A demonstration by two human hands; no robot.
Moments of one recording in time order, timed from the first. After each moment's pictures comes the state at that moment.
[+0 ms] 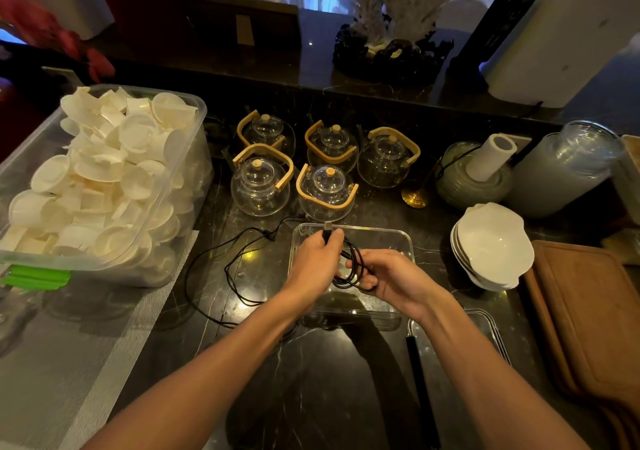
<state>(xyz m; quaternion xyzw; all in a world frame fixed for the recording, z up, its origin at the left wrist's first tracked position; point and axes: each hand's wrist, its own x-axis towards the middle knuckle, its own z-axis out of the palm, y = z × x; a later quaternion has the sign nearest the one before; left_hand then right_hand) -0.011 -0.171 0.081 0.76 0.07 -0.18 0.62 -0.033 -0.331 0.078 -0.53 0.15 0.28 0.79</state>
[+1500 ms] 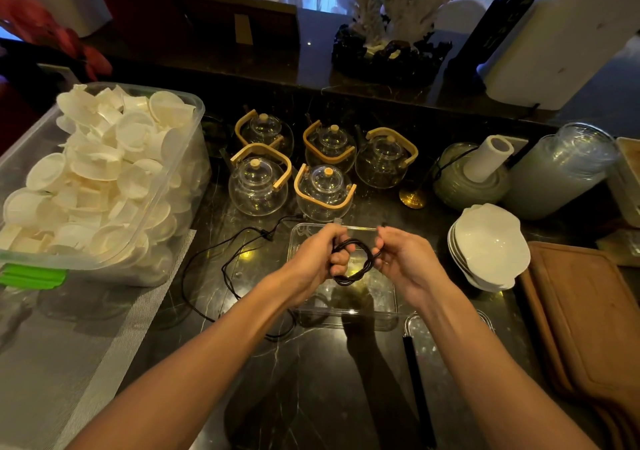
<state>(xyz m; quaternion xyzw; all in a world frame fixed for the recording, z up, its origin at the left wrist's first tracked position) -0.001 -0.167 0.094 0.57 0.05 -0.35 0.75 -0.023 -0.332 0.101 -0.54 0.28 0.09 0.79</state>
